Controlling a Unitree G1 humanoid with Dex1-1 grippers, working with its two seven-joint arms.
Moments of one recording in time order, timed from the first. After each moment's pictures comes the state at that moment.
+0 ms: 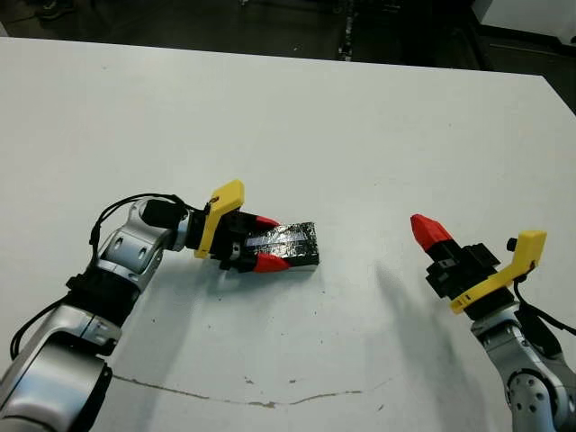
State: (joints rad) left arm -0.62 0.43 -0.34 0.44 -0.21 0.18 -1.29; right arm 0.09 -0.27 -0.20 -0.31 0.63 0.38 0.42
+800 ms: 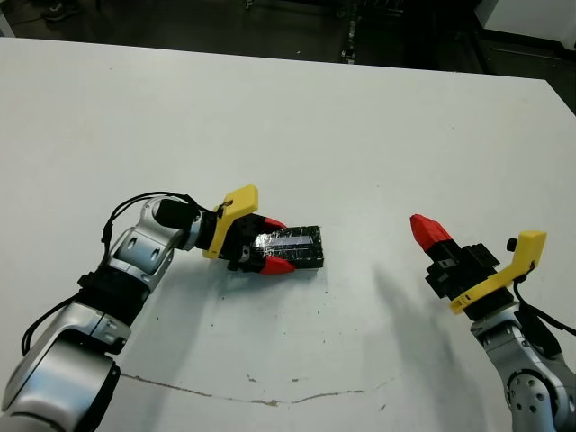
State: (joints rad) left arm -0.63 0.41 -0.37 0.39 -0.12 0.25 -1.24; right arm 0.09 -0.27 -0.20 -0.31 0.64 0.39 0.42
